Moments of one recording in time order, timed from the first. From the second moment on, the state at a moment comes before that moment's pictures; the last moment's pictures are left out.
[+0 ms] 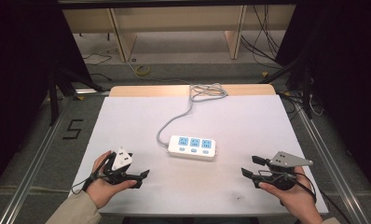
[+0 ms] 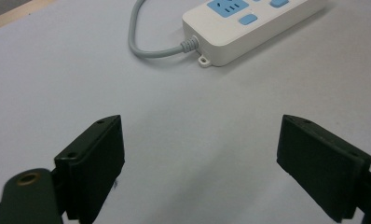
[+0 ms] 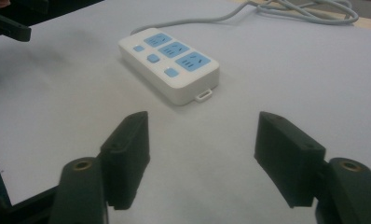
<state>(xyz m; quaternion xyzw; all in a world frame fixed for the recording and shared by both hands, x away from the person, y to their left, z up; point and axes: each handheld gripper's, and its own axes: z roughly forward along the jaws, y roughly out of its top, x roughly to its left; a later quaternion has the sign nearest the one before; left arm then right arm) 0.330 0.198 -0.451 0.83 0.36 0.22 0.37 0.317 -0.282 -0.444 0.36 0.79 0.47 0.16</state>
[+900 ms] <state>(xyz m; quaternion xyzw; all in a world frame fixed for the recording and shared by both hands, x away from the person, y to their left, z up) 0.331 0.197 -0.451 0.83 0.36 0.23 0.36 0.319 -0.273 -0.438 0.36 0.82 0.42 0.18</state>
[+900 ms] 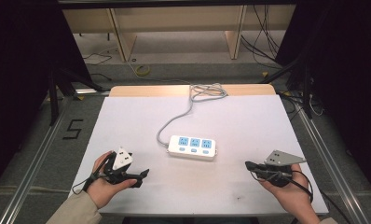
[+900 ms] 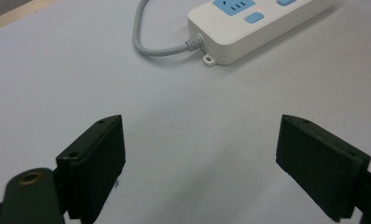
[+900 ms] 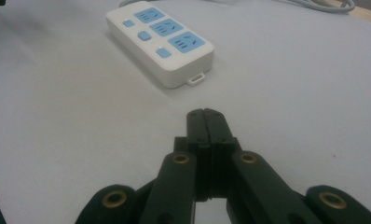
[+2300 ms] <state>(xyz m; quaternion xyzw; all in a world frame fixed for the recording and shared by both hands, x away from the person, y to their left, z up) 0.333 0.195 -0.453 0.83 0.37 0.22 0.36 0.343 -0.239 -0.433 0.35 0.82 0.41 0.16</state>
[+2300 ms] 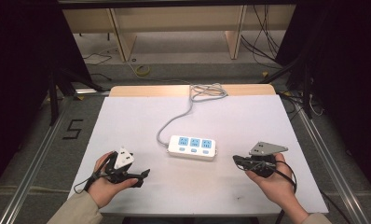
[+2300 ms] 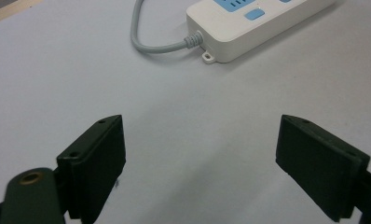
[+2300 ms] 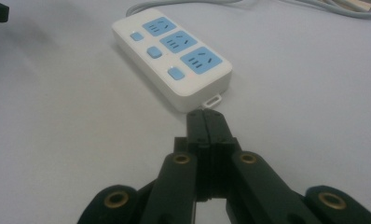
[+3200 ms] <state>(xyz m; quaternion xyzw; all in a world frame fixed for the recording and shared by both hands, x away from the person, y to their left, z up) 0.333 0.194 -0.453 0.83 0.36 0.22 0.36 0.358 -0.217 -0.432 0.35 0.83 0.41 0.17</state>
